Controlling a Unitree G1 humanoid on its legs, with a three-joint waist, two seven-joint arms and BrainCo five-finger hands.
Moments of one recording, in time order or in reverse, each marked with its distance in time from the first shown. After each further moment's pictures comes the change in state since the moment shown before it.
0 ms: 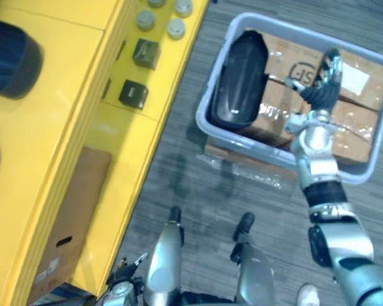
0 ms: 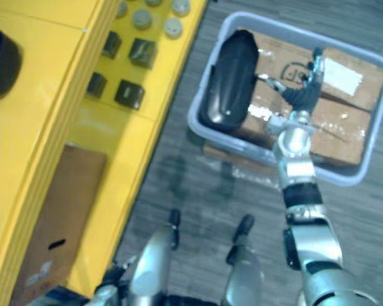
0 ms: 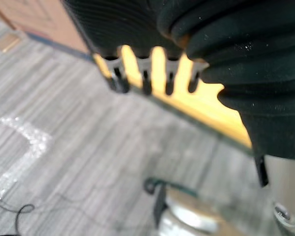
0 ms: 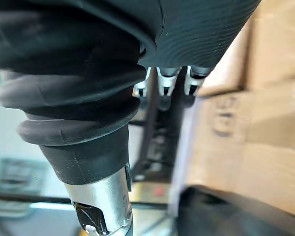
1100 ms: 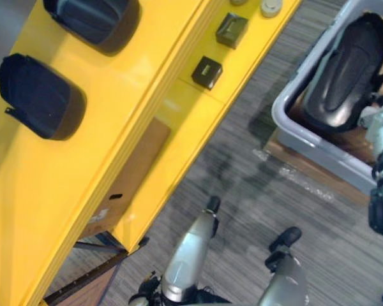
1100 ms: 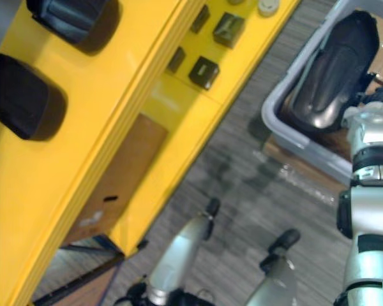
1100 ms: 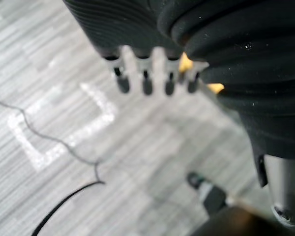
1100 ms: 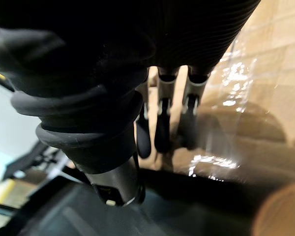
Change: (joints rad) left arm 0.029 -0.062 -0.243 0.164 -0.136 -0.086 -0.195; right arm -0.241 -0.362 0.100 0.408 -0.084 0.503 -0.025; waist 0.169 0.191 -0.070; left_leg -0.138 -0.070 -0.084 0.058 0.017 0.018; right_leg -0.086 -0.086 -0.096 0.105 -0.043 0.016
